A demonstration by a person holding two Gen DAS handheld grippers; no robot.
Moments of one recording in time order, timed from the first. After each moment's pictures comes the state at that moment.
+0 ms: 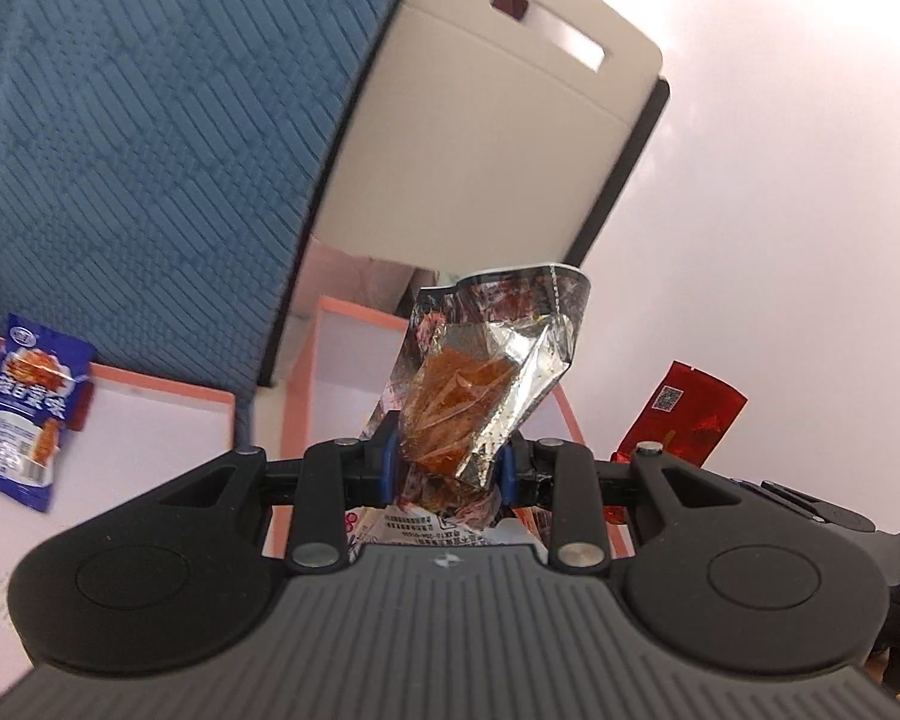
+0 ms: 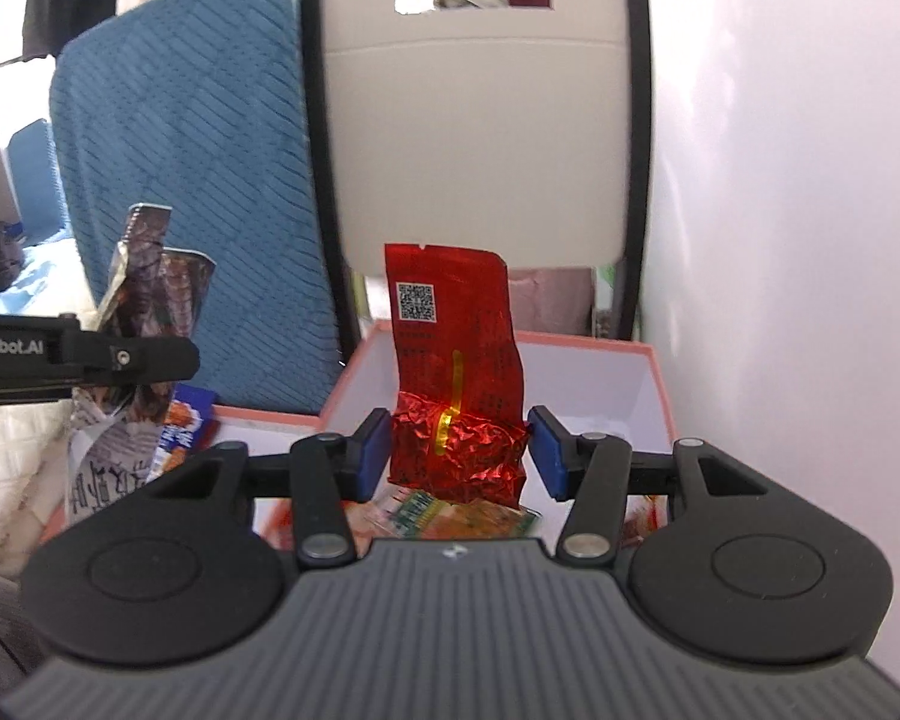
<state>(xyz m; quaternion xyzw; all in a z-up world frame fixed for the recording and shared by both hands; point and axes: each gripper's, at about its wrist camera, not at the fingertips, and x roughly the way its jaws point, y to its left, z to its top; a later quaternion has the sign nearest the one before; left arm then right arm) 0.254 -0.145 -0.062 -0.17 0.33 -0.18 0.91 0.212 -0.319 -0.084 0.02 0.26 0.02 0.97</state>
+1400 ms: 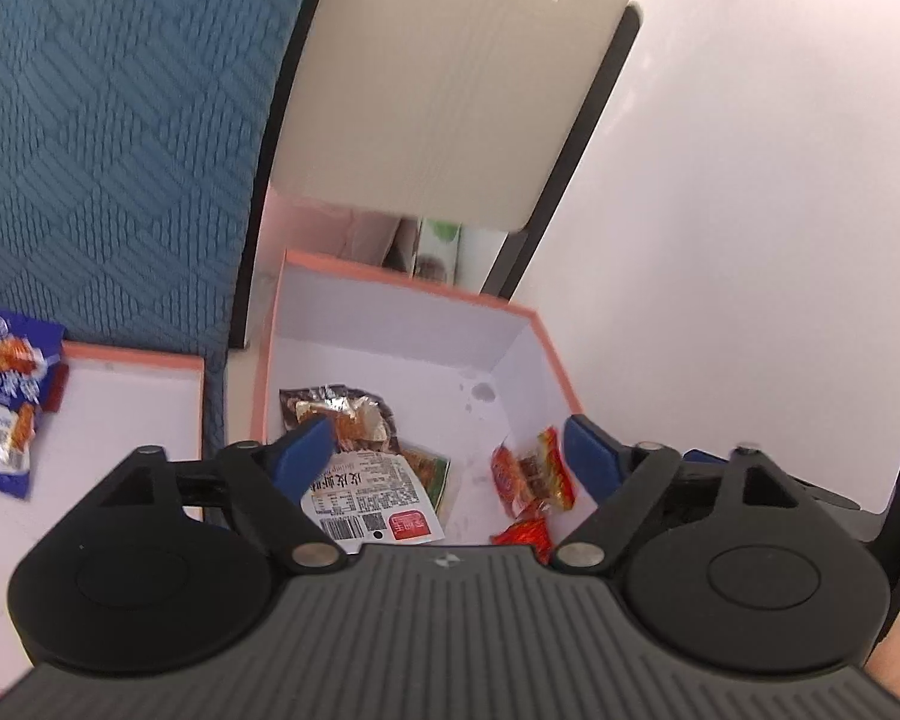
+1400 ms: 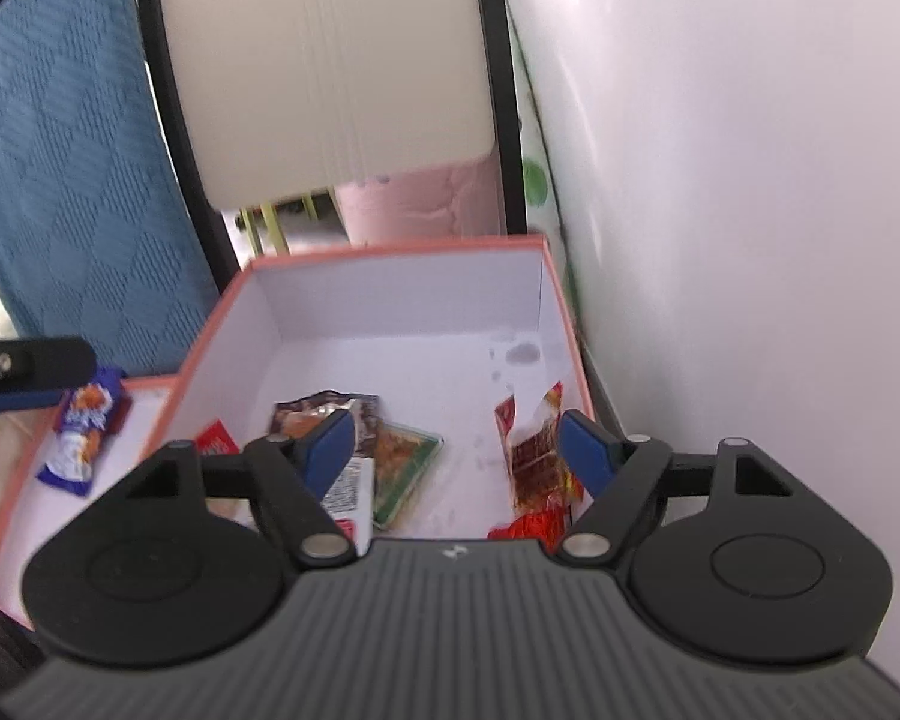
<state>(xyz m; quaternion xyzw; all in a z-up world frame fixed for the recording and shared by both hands) 0.253 -0.172 -0.064 -0.13 0.35 -0.20 0.90 0.221 -0.374 -0.126 0.08 0.29 -0.04 0.95</state>
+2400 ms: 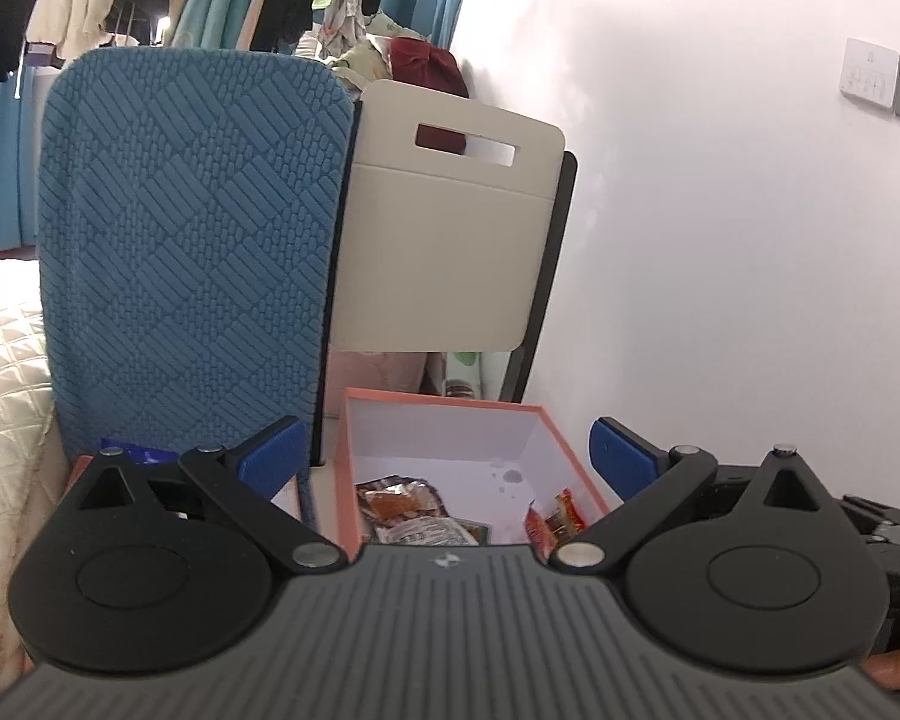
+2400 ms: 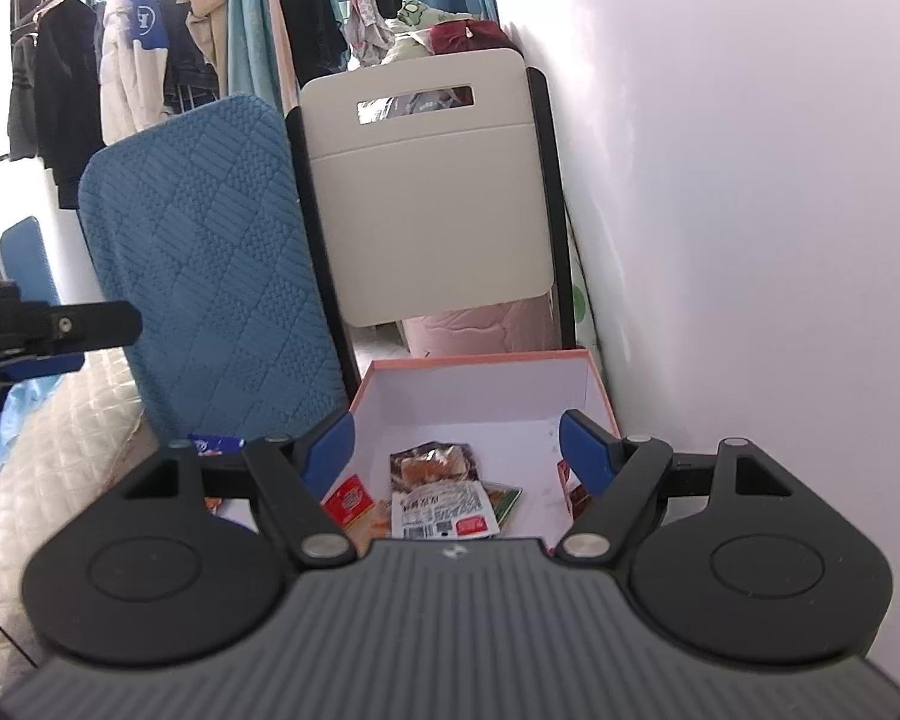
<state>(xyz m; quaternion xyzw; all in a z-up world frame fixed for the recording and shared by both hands) 0.116 -0.127 0.018 -0.07 0.22 -0.17 0.96 0.082 -0.321 -0.053 0.07 0.18 -0.01 0.98</state>
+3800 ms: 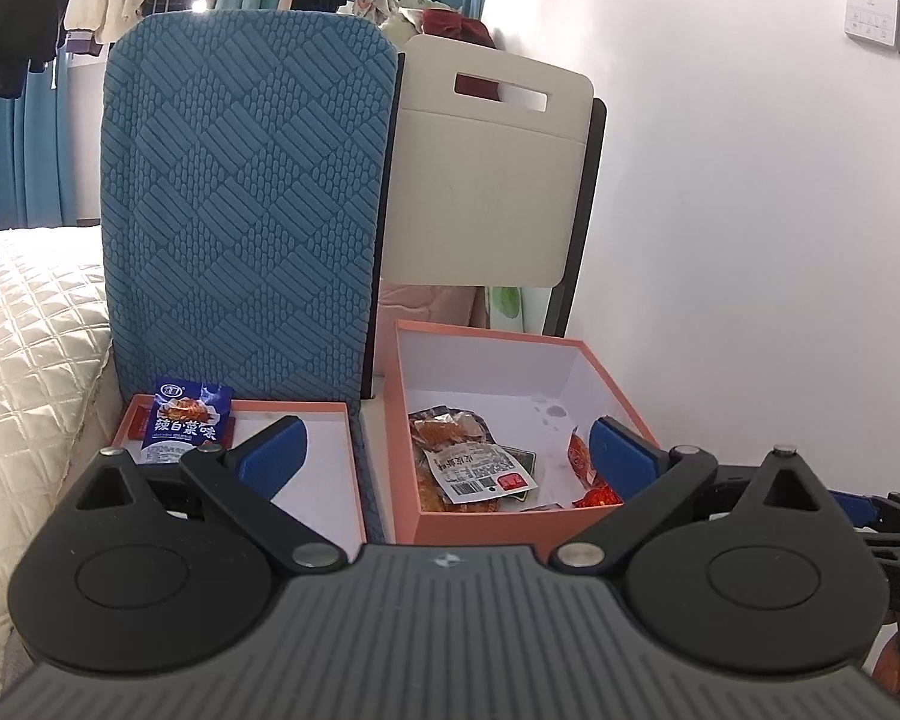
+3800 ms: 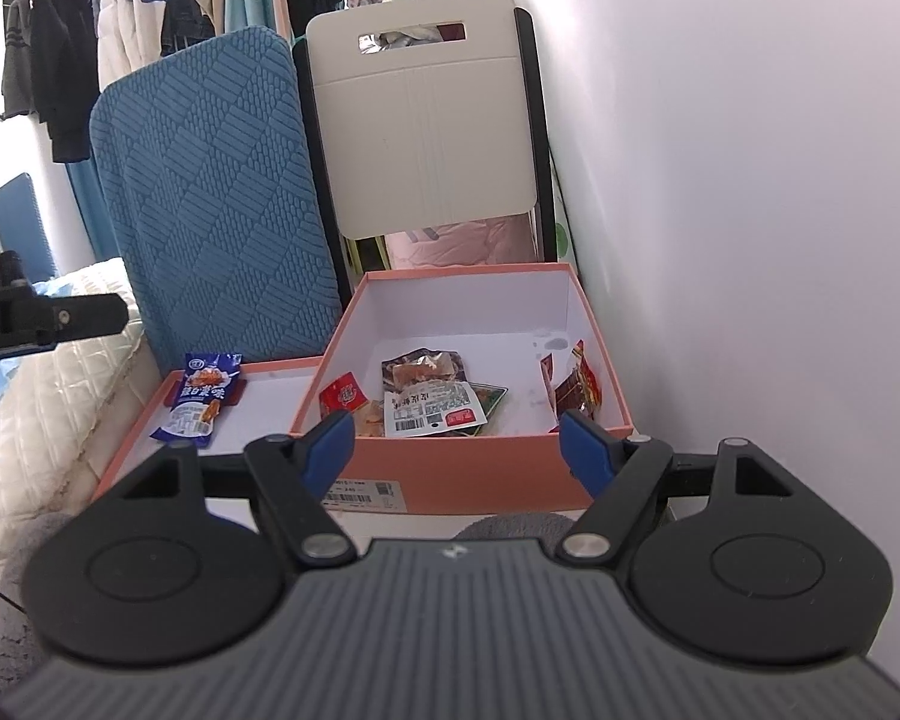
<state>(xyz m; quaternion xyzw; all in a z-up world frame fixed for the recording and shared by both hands) 0.061 -0.118 -0.020 -0.05 0.25 -0.12 0.96 0.034 -0.308 -0.094 0.07 0.23 -0.02 0.97</state>
